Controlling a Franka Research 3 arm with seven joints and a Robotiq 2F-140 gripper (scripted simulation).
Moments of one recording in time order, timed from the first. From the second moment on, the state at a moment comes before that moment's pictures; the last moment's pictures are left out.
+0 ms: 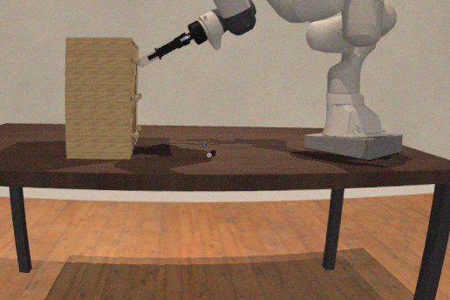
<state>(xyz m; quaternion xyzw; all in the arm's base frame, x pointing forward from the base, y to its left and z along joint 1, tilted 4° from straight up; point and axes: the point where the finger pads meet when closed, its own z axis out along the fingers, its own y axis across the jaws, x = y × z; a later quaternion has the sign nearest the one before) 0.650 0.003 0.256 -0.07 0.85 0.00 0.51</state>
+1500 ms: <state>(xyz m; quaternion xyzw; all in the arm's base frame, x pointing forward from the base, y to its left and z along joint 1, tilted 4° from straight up) 0.647 0.003 0.256 -0.07 0.85 0.00 0.51</state>
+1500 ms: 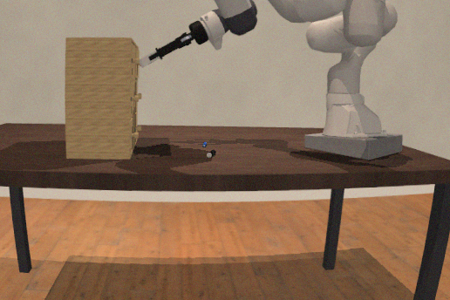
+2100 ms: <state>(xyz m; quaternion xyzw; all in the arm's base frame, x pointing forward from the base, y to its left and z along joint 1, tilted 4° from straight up) 0.630 0.000 0.256 -0.06 0.85 0.00 0.52</state>
